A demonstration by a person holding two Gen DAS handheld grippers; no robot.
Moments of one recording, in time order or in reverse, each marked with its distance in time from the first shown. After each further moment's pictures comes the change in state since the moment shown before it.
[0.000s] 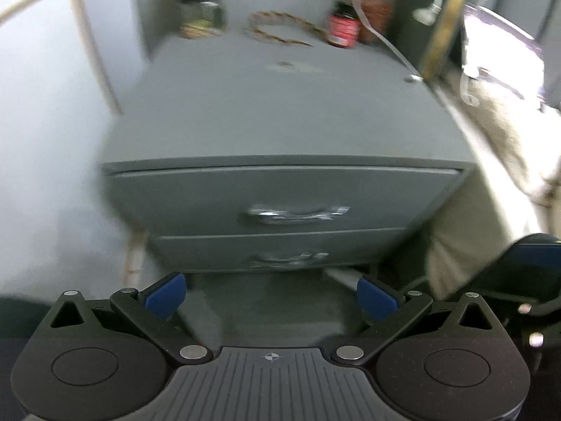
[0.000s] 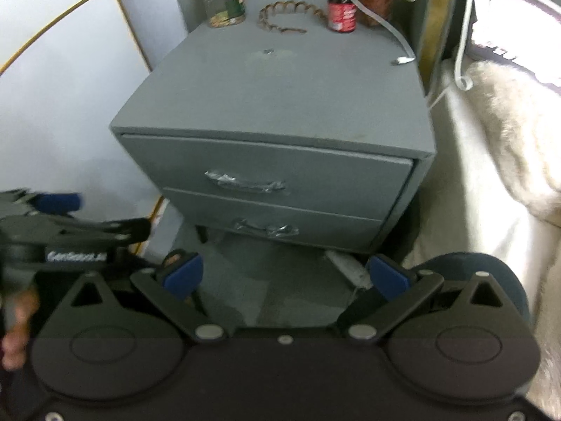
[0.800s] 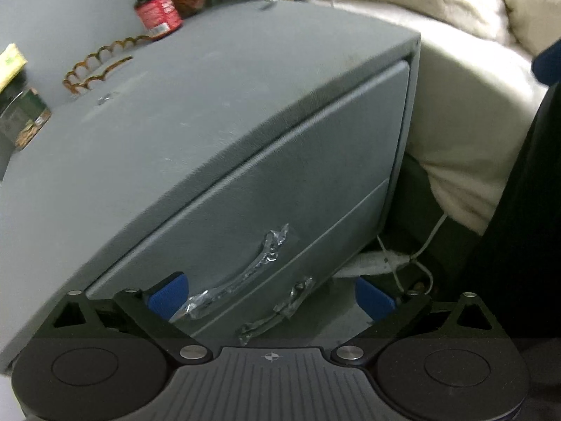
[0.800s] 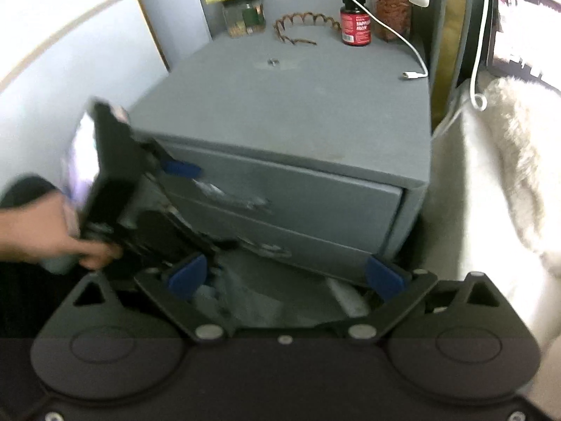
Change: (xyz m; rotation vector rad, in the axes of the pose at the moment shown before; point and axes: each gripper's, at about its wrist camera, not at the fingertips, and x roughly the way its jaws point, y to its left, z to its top) left arm 0.122 -0.067 0.005 0.635 -0.059 -0.014; right arm 0.012 -0.066 0.002 -0.043 -0.092 0.136
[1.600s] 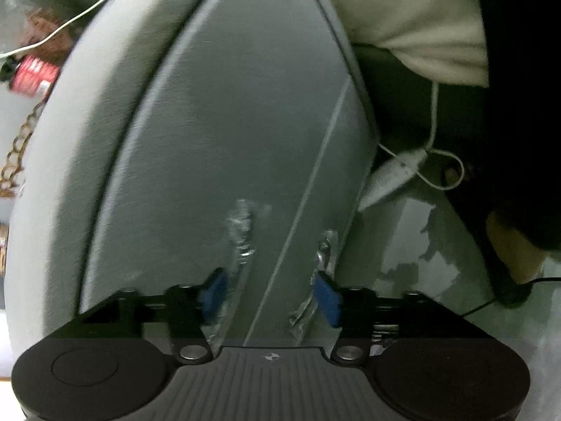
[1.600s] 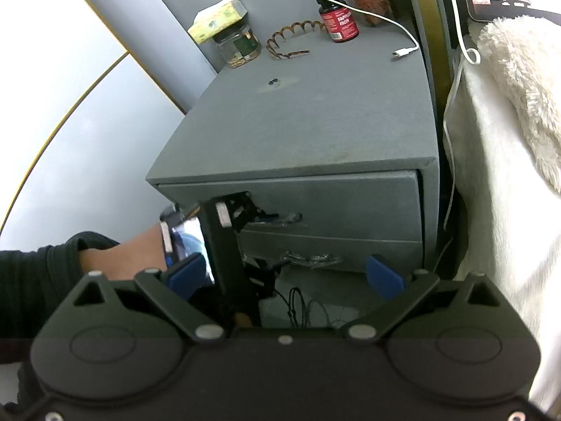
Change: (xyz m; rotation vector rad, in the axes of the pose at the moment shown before) left arm 0.038 -0.042 -0.027 0.514 0.111 0.075; right arm -0.007 -0.033 -0.002 0.180 -0.038 0.155
